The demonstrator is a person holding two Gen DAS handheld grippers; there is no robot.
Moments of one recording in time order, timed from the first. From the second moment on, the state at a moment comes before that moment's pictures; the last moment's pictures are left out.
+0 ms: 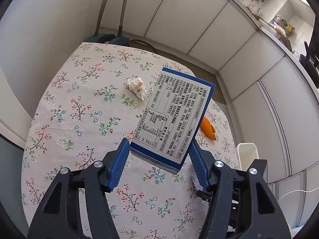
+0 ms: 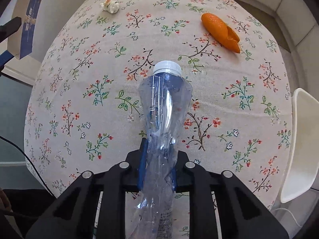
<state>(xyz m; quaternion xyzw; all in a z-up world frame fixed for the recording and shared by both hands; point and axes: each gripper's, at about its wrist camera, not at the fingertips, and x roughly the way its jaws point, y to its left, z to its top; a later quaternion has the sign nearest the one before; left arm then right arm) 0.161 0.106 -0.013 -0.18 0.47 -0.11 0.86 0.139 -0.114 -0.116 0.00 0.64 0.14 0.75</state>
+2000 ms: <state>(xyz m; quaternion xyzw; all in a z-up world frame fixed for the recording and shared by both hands) 0.152 -0.204 -0.018 -0.12 0.46 -0.26 0.84 0.072 -0.487 0.013 0.17 0.33 -0.28 0.89</state>
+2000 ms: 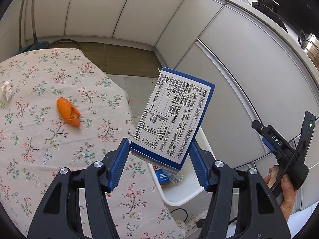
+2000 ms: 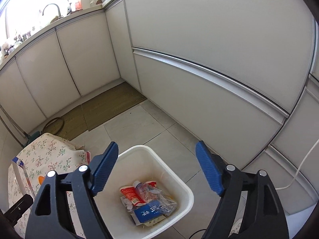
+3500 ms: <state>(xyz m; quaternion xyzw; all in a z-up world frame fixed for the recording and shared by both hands) 0.194 -0.204 -0.001 -0.09 0.46 -0.17 0.86 0.096 -0.420 0.023 0.12 0.35 -0.23 0.90</state>
